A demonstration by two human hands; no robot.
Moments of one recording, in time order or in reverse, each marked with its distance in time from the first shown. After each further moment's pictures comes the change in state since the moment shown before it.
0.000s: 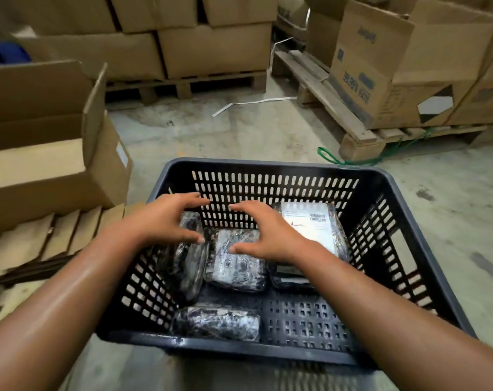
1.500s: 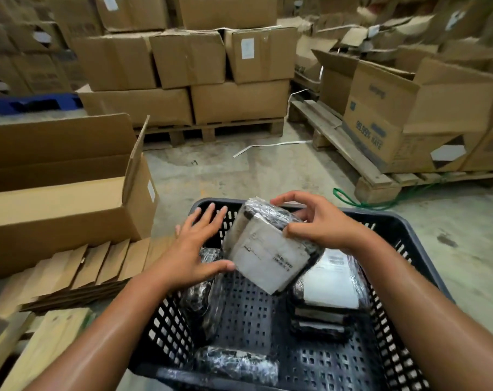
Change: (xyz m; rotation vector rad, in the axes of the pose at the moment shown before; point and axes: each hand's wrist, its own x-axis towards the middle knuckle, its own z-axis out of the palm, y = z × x) left_hand -0.026 0.007 0.003 -0.162 0.264 0.084; right_hand 0.002 -0.026 -0.111 0.514 -0.018 0.017
